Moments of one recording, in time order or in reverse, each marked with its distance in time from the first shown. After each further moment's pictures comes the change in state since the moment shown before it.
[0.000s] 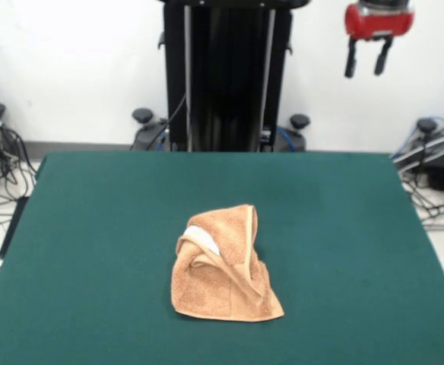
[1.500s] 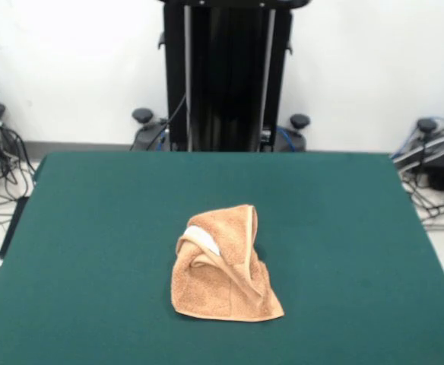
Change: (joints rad) arm 0.137 -0.531 -0.061 -0.004 0.106 0.439 0.000
